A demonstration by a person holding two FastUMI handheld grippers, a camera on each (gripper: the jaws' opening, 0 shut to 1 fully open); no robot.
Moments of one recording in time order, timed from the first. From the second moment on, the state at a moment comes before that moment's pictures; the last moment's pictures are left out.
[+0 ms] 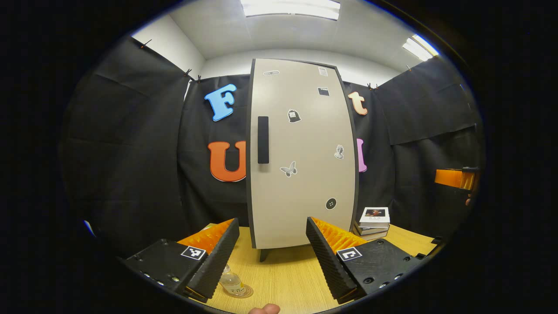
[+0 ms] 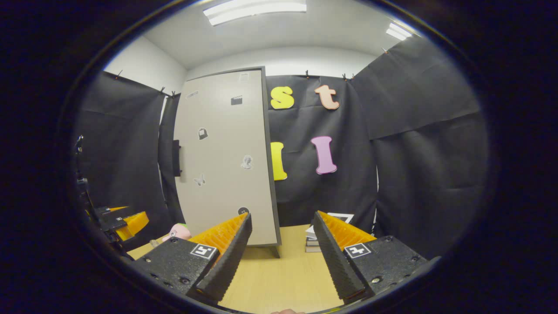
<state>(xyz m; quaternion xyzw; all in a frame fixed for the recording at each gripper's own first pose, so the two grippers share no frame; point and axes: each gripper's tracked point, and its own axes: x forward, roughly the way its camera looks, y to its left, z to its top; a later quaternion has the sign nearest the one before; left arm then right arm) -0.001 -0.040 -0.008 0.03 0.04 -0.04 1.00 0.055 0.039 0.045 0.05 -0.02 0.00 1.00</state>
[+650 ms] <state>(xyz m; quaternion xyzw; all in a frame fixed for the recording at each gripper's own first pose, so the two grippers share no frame) -0.003 -0.042 -0.008 0.03 0.04 -0.04 1.00 0.053 0.037 0.042 0.06 -0.01 -0.01 1.00</state>
